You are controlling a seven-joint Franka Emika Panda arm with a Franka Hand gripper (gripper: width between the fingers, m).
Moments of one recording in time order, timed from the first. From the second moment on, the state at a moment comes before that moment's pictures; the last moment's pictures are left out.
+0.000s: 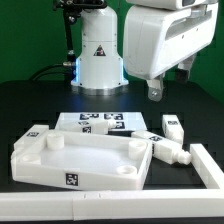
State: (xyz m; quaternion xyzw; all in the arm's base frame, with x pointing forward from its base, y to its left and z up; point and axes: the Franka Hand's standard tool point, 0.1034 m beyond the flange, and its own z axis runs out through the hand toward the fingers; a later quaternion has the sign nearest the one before) arm 0.601 0.074 0.152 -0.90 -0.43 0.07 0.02
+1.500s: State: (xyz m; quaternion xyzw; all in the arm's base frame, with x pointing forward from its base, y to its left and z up) arm 0.522 0.062 0.118 -0.94 -0.35 0.04 0.05
